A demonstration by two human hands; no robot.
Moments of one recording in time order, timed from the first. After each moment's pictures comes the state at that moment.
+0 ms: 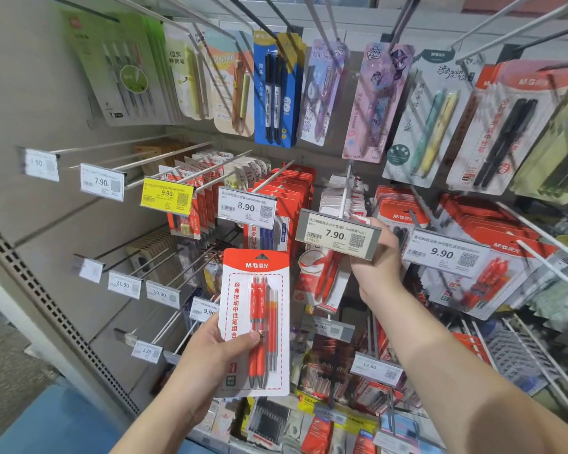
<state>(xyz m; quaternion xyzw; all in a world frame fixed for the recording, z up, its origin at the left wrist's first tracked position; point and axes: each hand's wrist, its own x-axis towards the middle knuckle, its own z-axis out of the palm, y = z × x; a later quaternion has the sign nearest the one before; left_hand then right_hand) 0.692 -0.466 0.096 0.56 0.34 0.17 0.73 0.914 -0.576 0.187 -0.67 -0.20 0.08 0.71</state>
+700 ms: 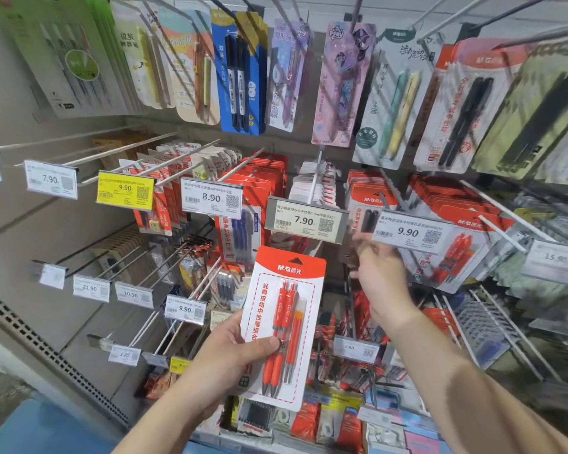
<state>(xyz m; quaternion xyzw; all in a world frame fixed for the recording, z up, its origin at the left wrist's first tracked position) 0.722 -0.489 0.087 0.58 0.23 0.07 0.77 0.918 -0.631 0.162 -0.75 -0.10 0.09 0.65</state>
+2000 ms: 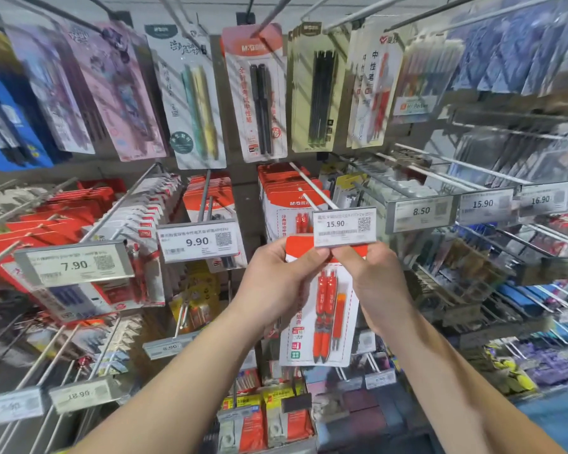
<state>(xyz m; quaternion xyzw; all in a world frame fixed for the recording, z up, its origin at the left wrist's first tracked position) 0.924 -0.682 0.178 0.64 0.04 0.05 0.77 0.956 -0.827 0.177 -0.67 -0.08 0.00 0.74</state>
